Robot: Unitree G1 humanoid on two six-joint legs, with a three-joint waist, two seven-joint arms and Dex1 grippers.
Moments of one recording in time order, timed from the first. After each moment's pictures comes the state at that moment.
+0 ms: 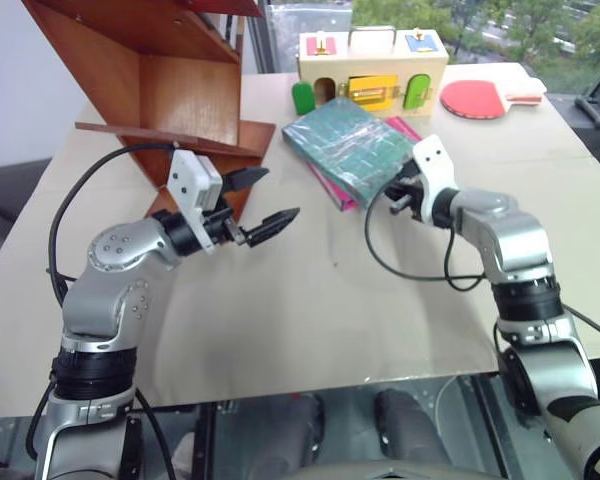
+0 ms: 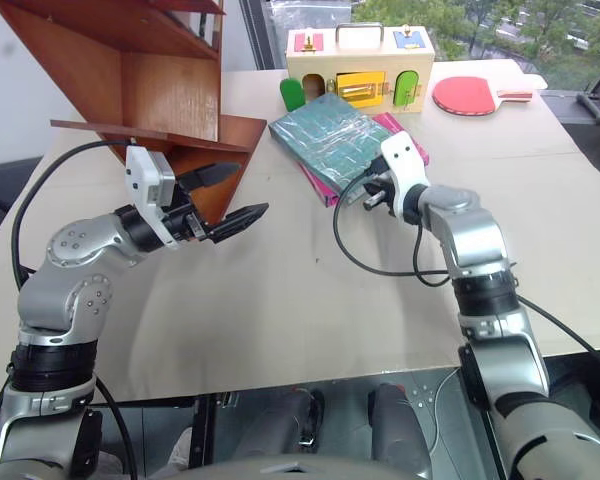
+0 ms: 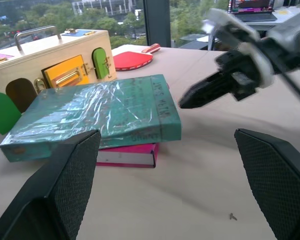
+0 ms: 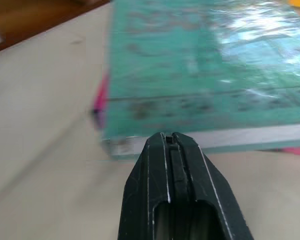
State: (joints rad) left arm -0.39 0.64 0.14 -0.24 -0.51 0.40 -0.85; right arm -0.73 -0.34 0.07 -0.03 0.14 0.89 0.62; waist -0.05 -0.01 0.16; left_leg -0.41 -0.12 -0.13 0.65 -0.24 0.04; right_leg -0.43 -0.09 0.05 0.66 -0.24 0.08
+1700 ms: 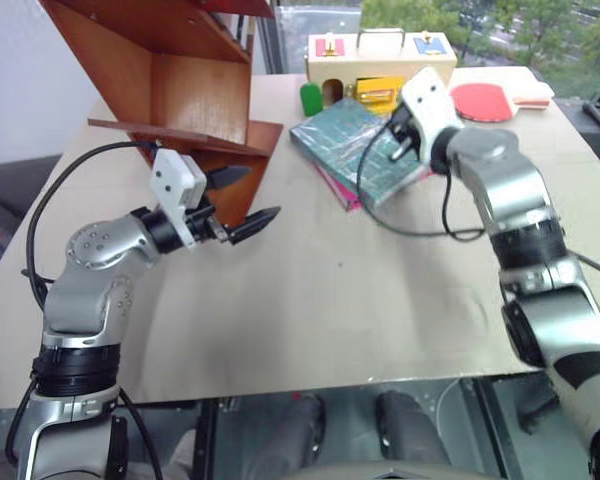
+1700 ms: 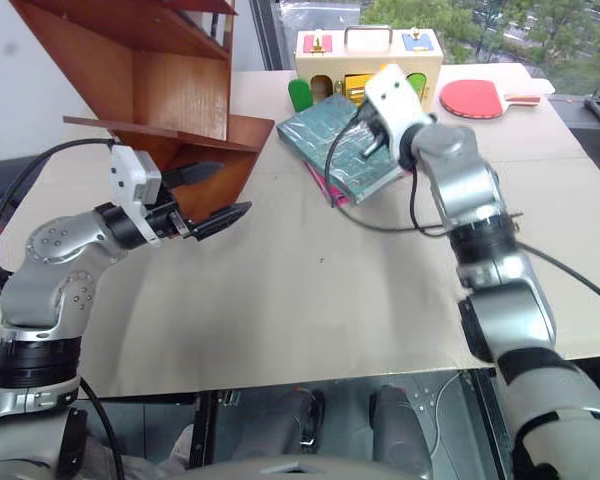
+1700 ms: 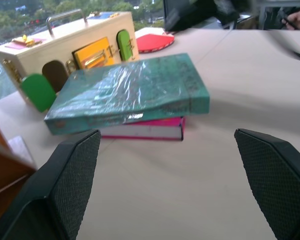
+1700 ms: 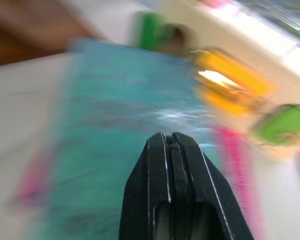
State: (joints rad) left arm -0.39 0.70 0.18 -0.15 -0.47 0.36 -0.89; right arm -1.19 -0.34 0.16 0.63 -0.05 0.50 0.43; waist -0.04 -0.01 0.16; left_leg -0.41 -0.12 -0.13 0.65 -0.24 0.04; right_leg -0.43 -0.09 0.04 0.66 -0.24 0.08
